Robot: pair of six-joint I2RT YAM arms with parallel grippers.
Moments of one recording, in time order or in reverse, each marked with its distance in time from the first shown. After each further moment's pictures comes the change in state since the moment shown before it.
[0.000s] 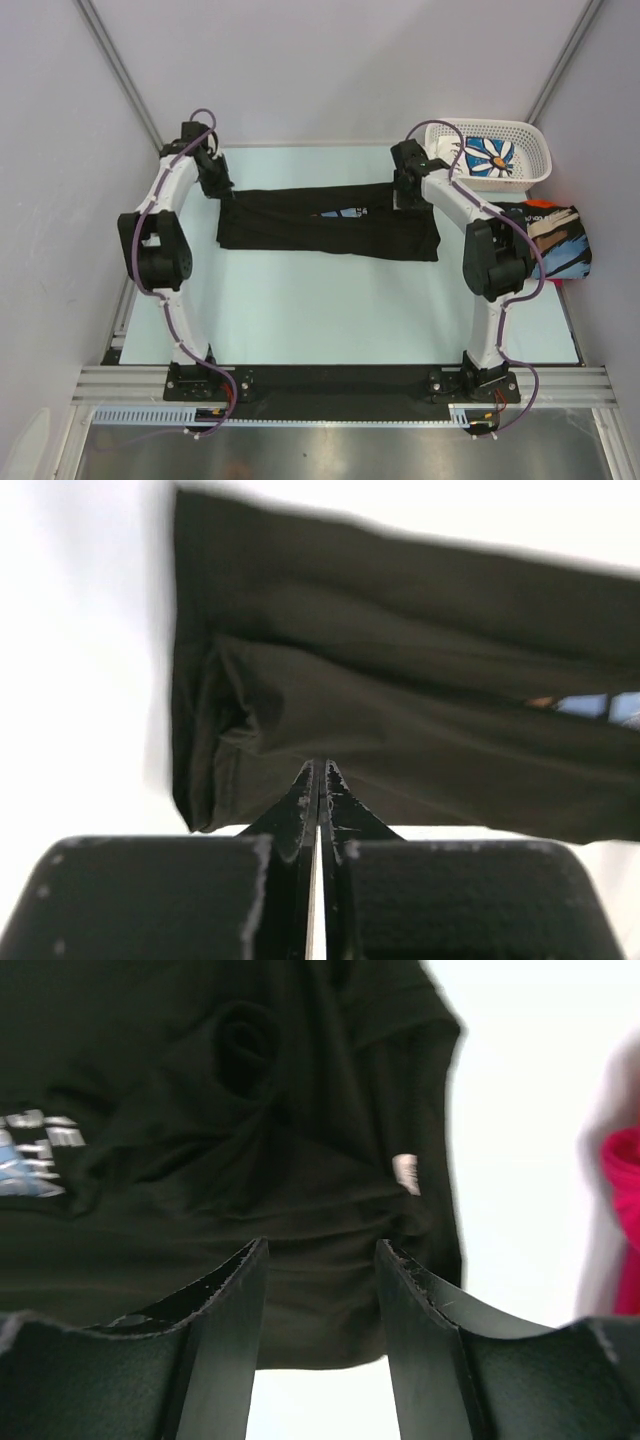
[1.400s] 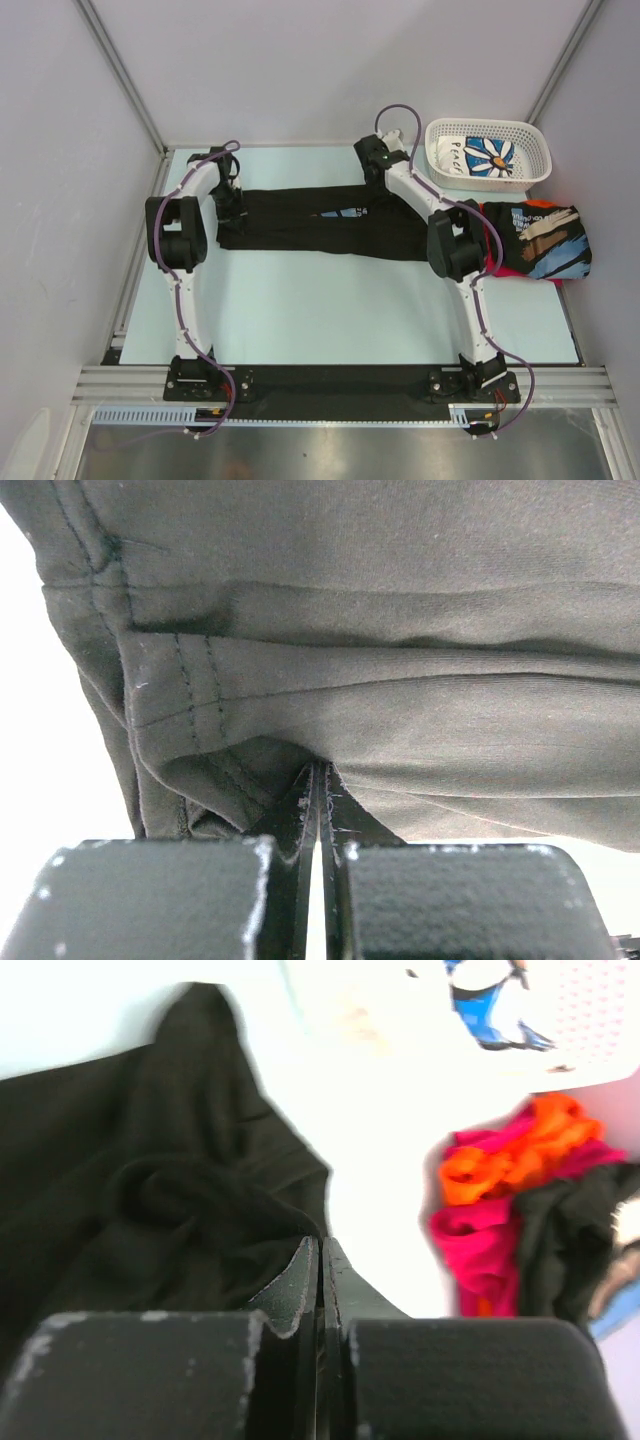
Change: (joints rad) left arm -0.048 0.282 0.061 -0.220 -0.059 0.037; right arm 0.114 0.330 0.410 -0.089 0.551 -0.114
